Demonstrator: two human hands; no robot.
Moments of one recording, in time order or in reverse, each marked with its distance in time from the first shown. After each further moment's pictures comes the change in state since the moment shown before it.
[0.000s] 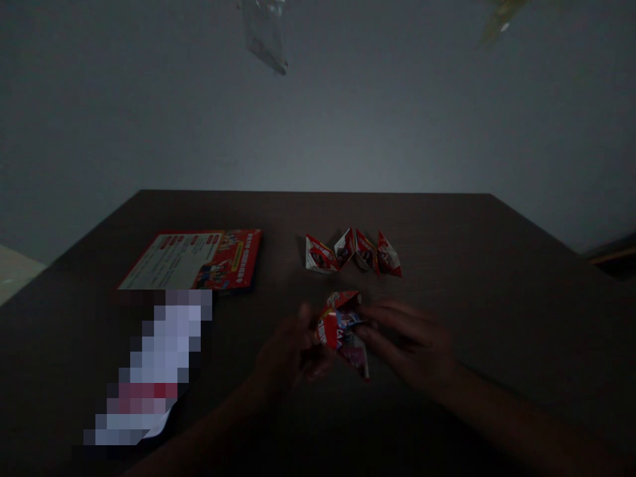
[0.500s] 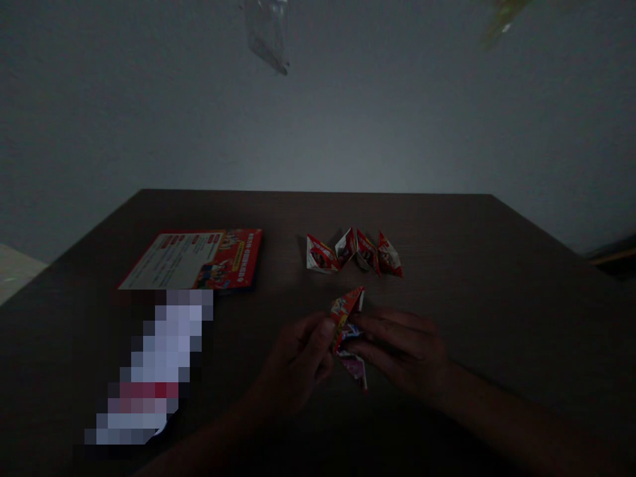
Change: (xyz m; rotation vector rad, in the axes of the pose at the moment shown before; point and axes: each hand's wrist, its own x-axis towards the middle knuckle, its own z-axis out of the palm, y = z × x) left_hand -0.005 0.011 0.017 0.193 0.151 0.109; right_hand -0.004 0.006 0.004 -0.036 -0.068 -0.150
